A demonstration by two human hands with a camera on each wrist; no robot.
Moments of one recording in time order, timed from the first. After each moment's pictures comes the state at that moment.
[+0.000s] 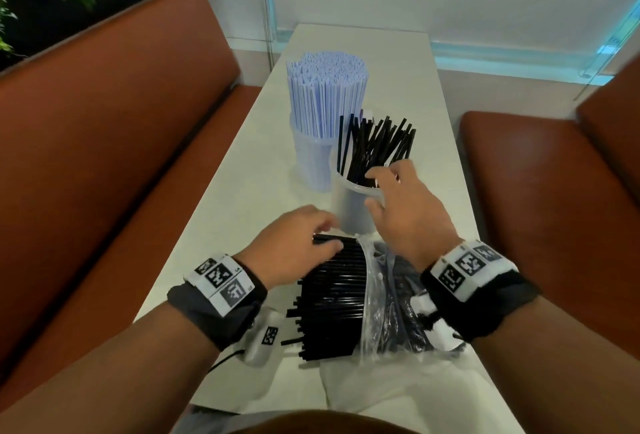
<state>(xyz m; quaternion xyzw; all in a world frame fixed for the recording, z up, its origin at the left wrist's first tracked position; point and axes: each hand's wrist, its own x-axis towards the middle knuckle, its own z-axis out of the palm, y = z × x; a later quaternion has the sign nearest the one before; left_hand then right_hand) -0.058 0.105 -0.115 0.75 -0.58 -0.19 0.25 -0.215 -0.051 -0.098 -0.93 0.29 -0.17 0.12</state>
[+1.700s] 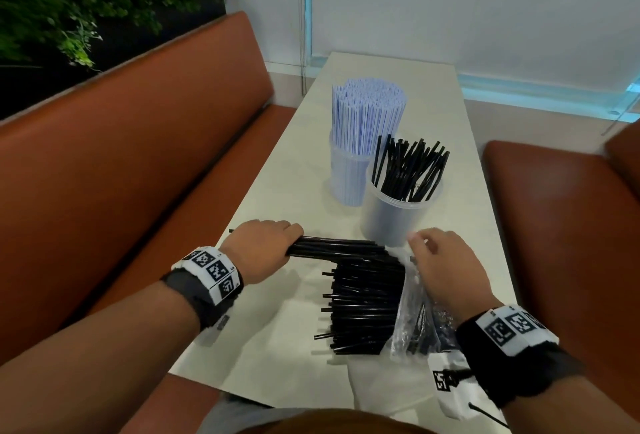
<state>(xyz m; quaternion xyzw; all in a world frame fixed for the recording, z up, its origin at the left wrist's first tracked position) 0.019 0.170 -0.126 0.78 -0.63 -0.01 -0.05 -0.243 -0.014 -0.122 -0.84 0.45 -0.15 0.28</state>
